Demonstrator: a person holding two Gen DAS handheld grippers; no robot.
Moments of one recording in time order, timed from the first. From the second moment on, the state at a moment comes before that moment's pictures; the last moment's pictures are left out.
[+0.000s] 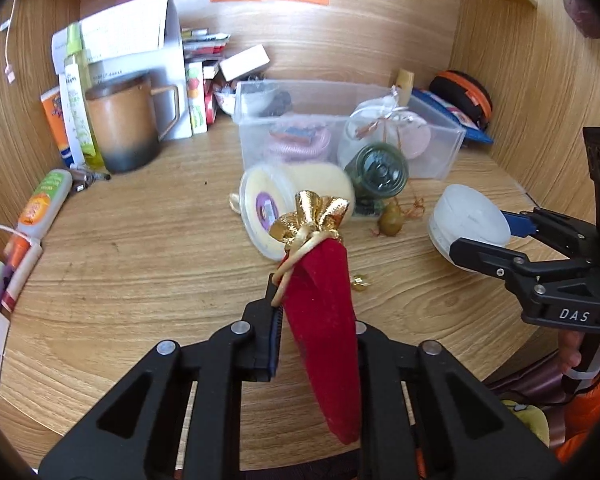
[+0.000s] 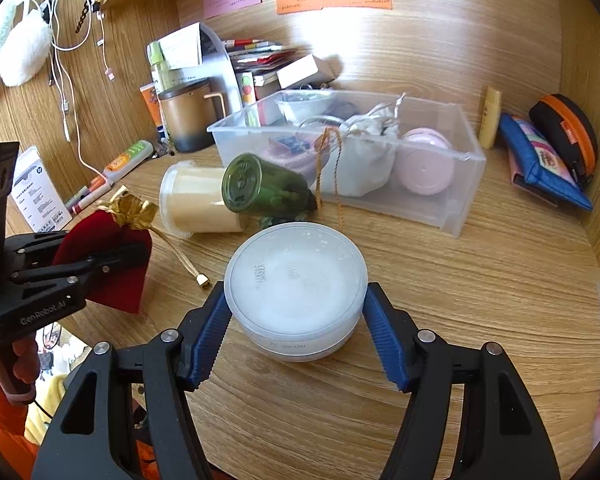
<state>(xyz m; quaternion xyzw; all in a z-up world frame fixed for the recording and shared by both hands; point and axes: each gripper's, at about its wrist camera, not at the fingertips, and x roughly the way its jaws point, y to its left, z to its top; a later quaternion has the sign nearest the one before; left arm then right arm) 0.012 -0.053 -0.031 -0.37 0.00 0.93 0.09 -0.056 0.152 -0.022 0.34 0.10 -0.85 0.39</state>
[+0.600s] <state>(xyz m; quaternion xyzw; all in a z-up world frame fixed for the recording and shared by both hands) -0.008 -0.041 0.024 -0.31 -0.02 0.94 0.13 -0.073 0.181 0.014 0.31 0.09 -0.88 0.35</state>
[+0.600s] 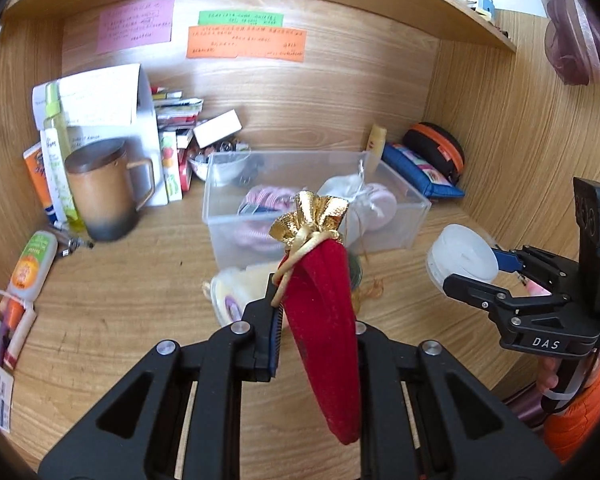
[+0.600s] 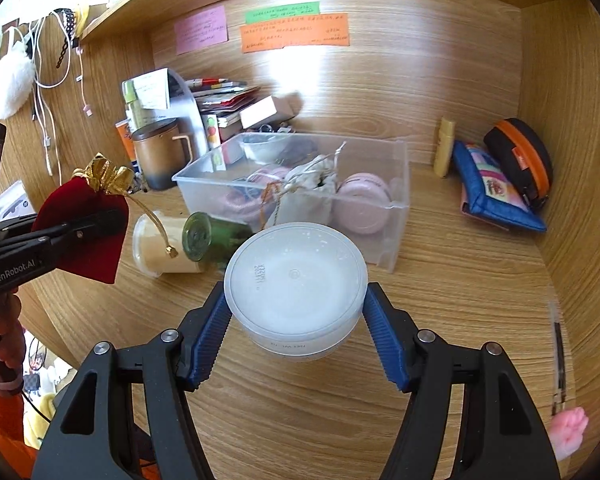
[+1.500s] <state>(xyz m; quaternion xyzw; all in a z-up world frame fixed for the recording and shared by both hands) -0.081 -0.049 0.066 -0.28 -0.01 0.95 0.11 -0.133 0.172 0.056 0.29 0.10 -0.90 0.32</state>
